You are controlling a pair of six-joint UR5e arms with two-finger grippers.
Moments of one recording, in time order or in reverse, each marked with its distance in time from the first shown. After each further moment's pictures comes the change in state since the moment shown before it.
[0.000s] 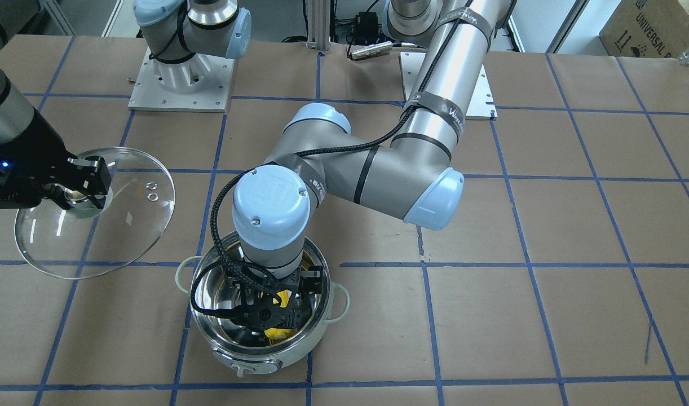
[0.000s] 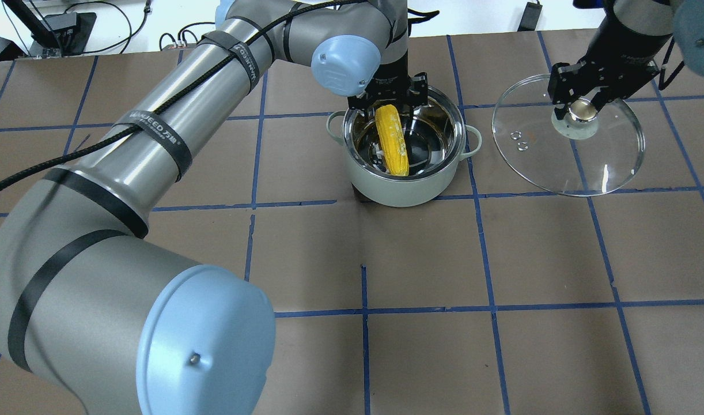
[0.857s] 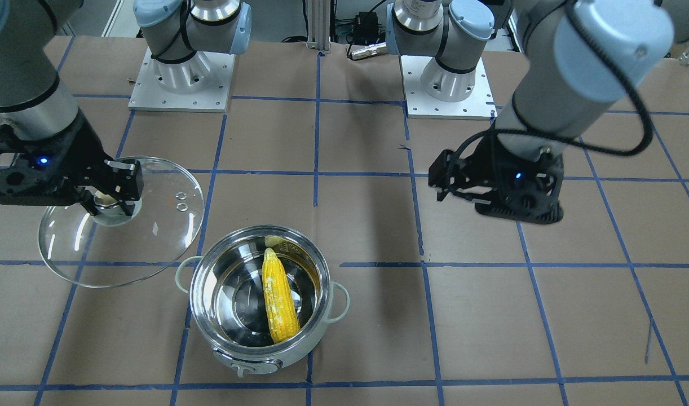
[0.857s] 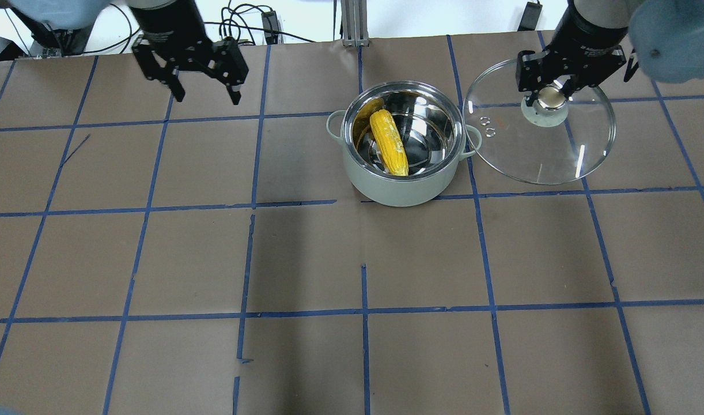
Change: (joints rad) left arm 0.384 0.511 -0.311 -0.312 0.066 0.475; right arm 0.125 0.004 -0.008 -0.085 -0.016 0.174
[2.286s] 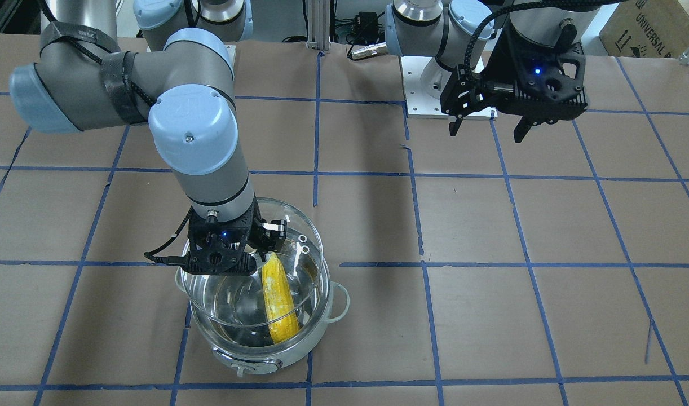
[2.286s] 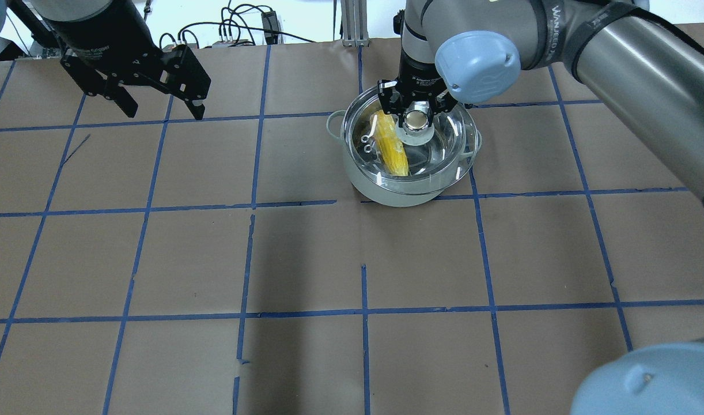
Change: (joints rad) left arm -0.012 0.163 -0.067 -0.006 0.012 -0.045; right arm 0.276 0.275 -0.154 -0.060 0.011 0.283
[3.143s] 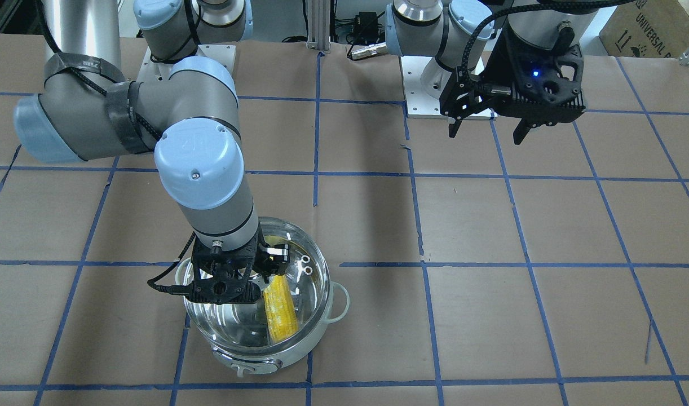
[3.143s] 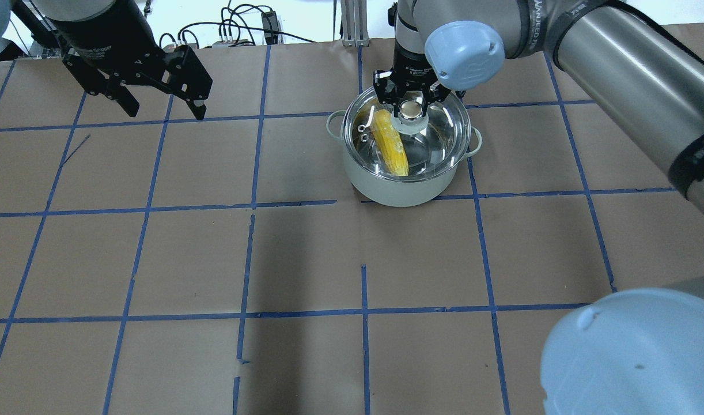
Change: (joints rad) left arm -0.002 -0.007 0.006 0.002 0.004 0.003; right arm 0.000 0.077 -0.073 -0.008 -0.003 0.000
